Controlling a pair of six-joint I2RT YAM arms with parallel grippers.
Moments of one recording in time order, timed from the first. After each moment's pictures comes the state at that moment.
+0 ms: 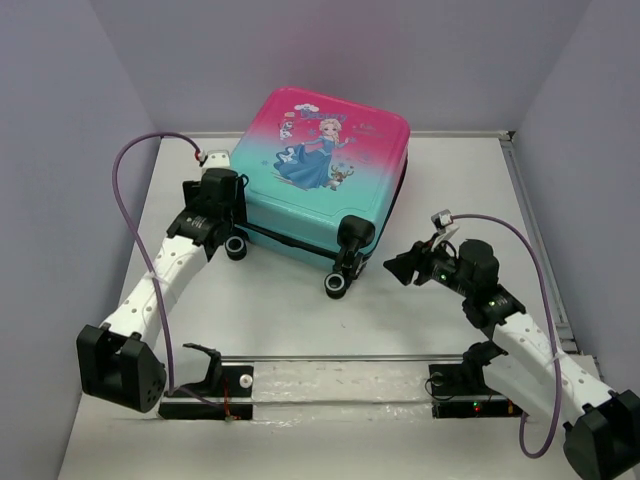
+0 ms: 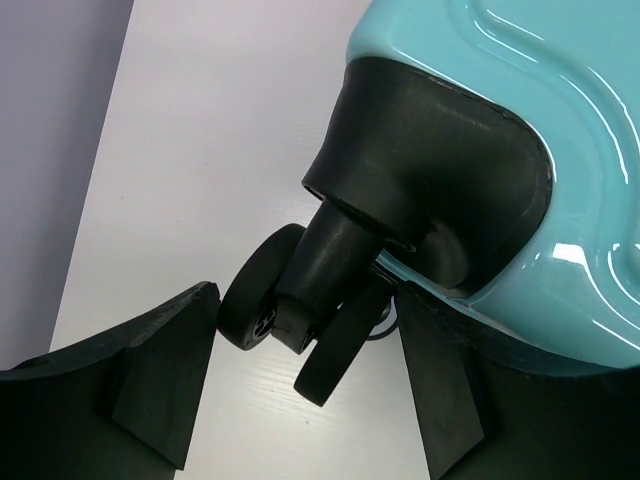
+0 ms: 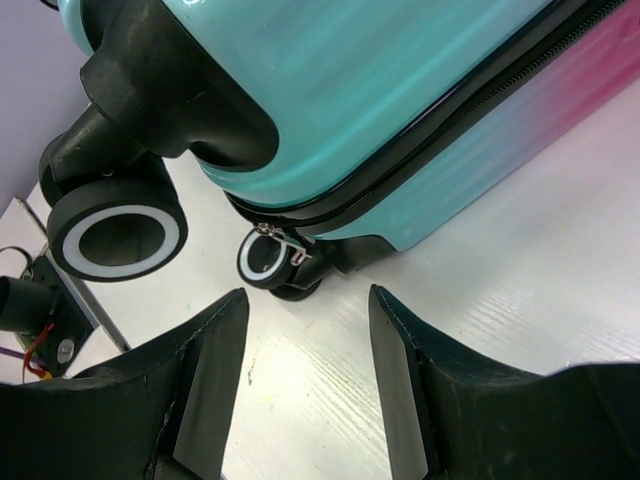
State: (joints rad) left arm -0.31 1.20 1.04 -0.49 -0.52 -0.19; right arm 0.41 0.74 0.40 0.10 -0.40 0.40
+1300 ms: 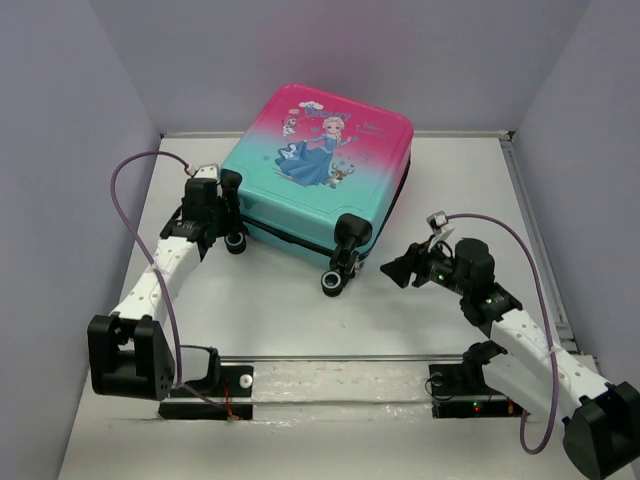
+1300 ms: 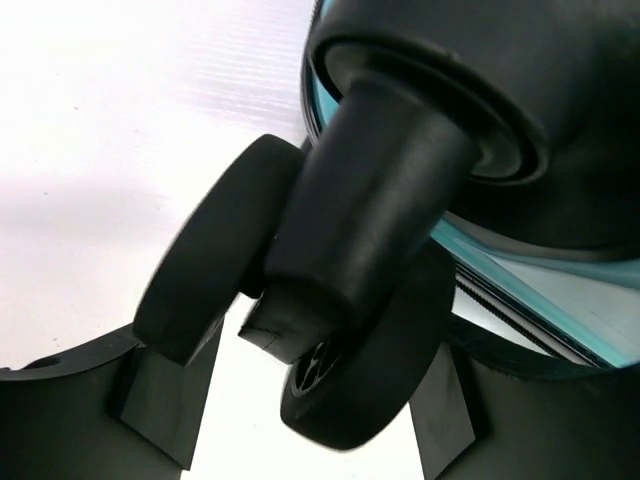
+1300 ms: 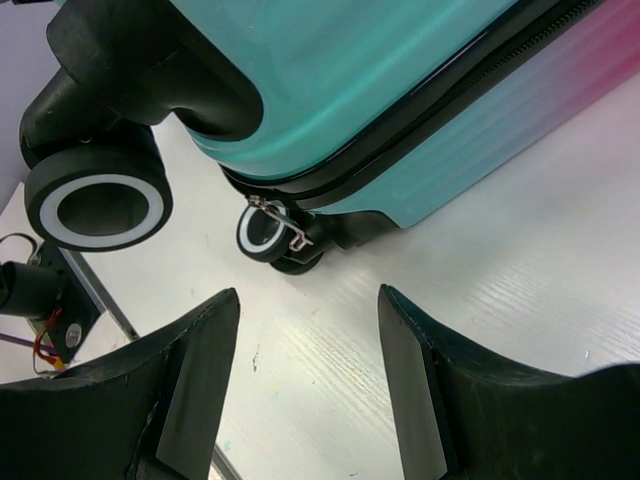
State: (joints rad) left arm -0.13 1.25 0.91 -0.39 -0.13 -0.24; right arm 0.41 0.79 0.40 0.10 -0.43 0.41
